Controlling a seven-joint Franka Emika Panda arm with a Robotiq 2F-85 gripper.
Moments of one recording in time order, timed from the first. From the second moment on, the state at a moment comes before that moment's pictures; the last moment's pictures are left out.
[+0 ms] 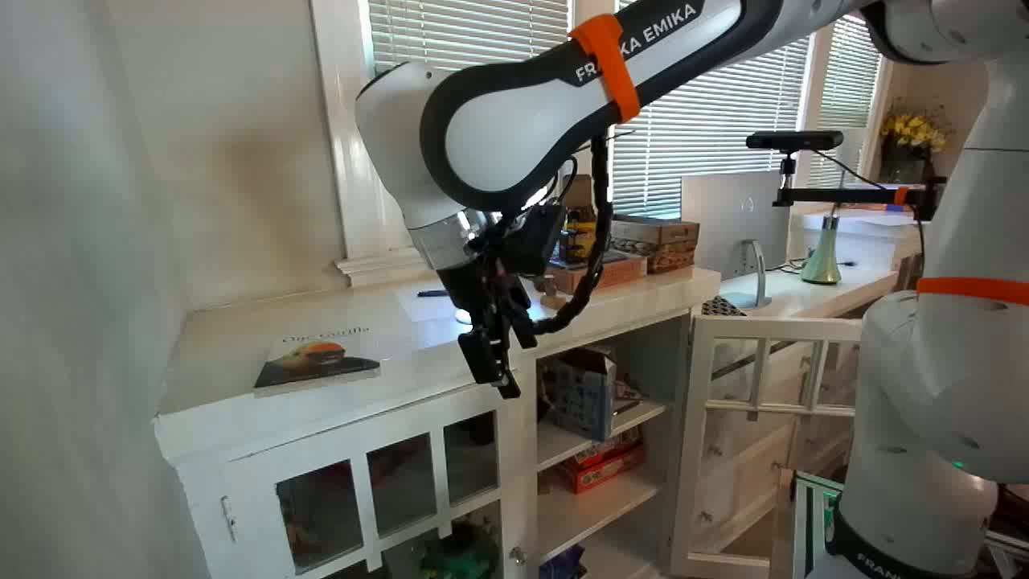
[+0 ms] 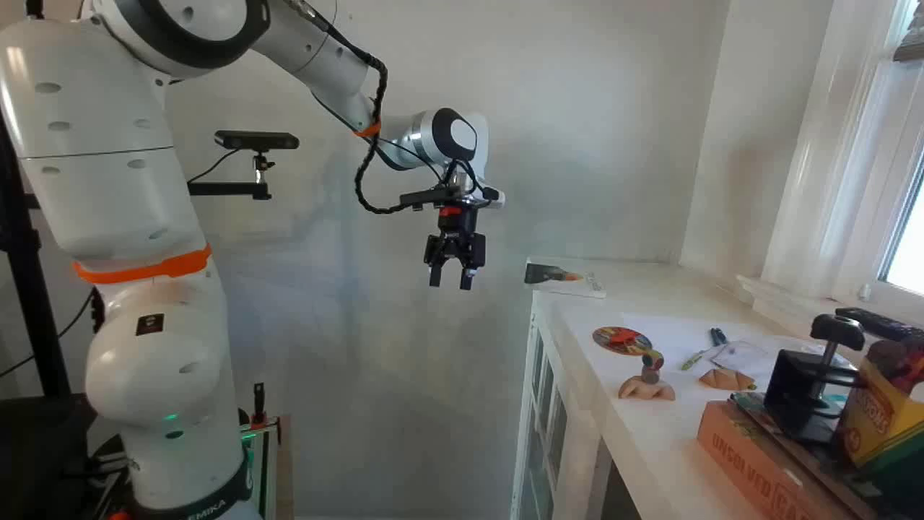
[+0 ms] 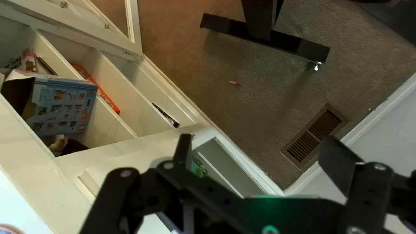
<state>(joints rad) 0.12 -0.15 0.32 -2.15 -0.17 1.69 0.18</state>
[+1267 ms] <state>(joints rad) 0.05 -0.12 0.10 -1.85 -0.16 1.68 0.19</state>
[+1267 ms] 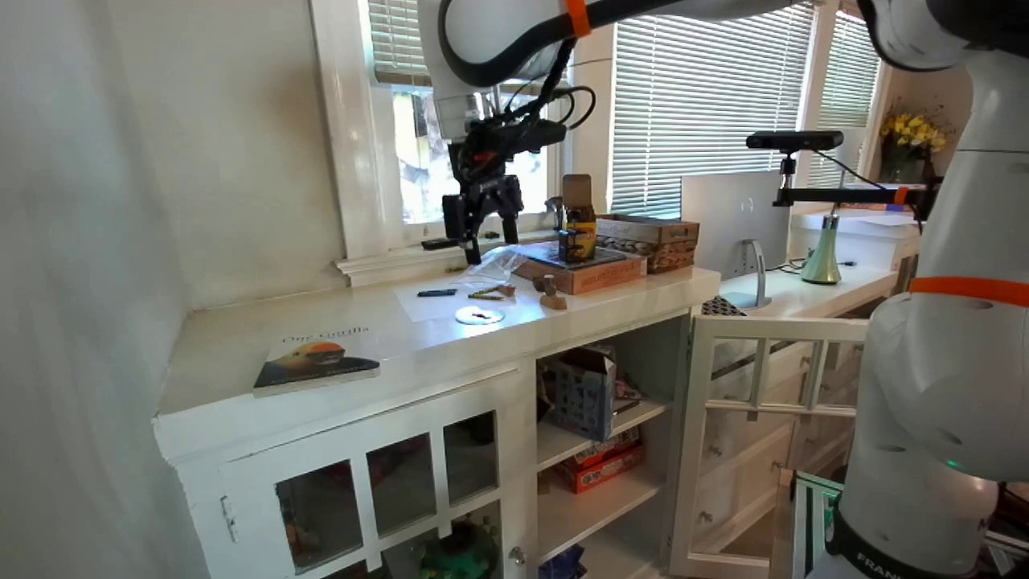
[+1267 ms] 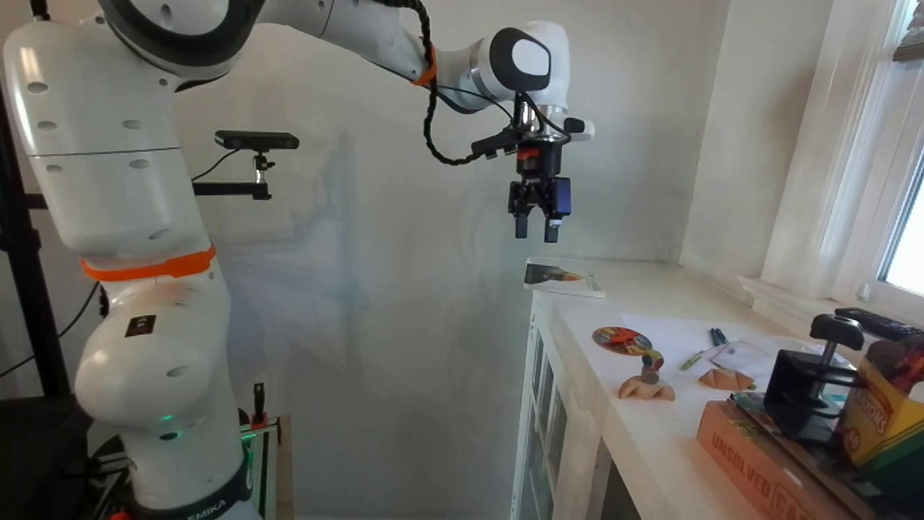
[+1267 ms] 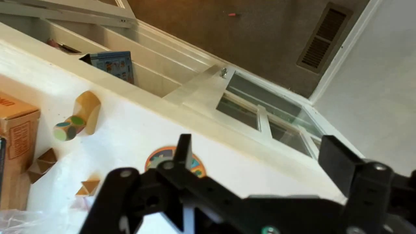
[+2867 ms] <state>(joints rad) 0.04 0.07 0.08 -1.57 -0.31 1.54 0.28</state>
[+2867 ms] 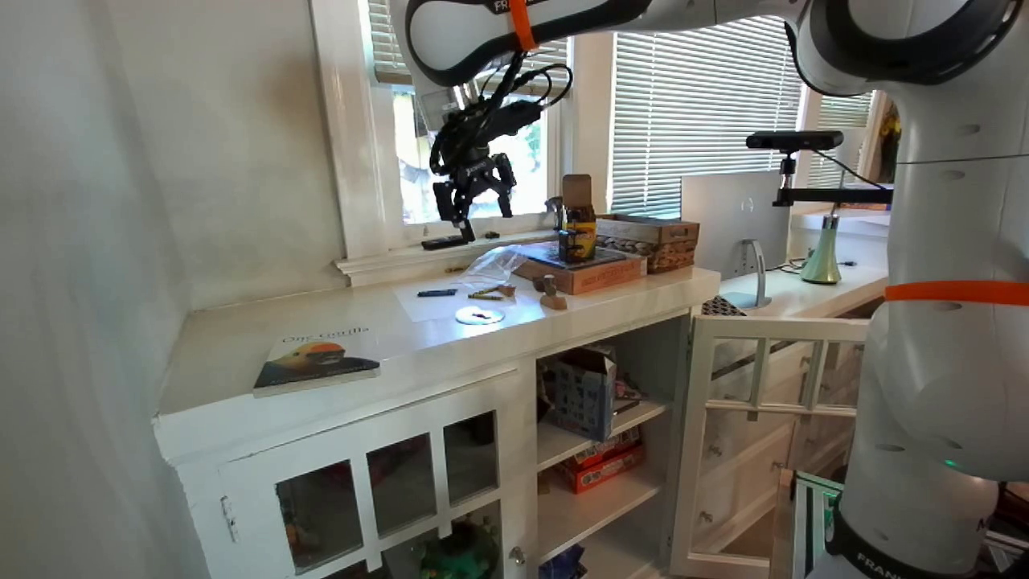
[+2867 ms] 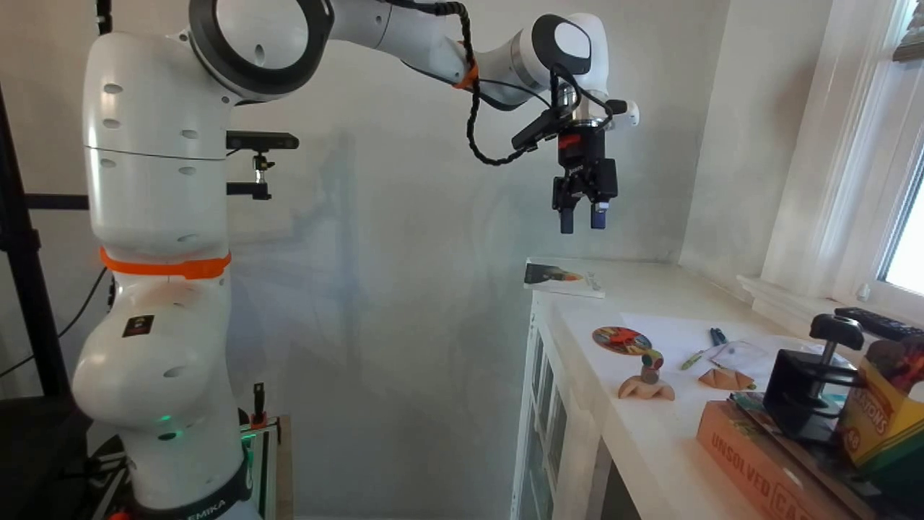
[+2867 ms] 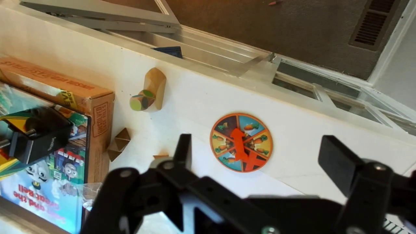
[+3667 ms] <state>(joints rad) -0.10 0.11 -0.07 -1.52 -0.07 1.55 -0.09</state>
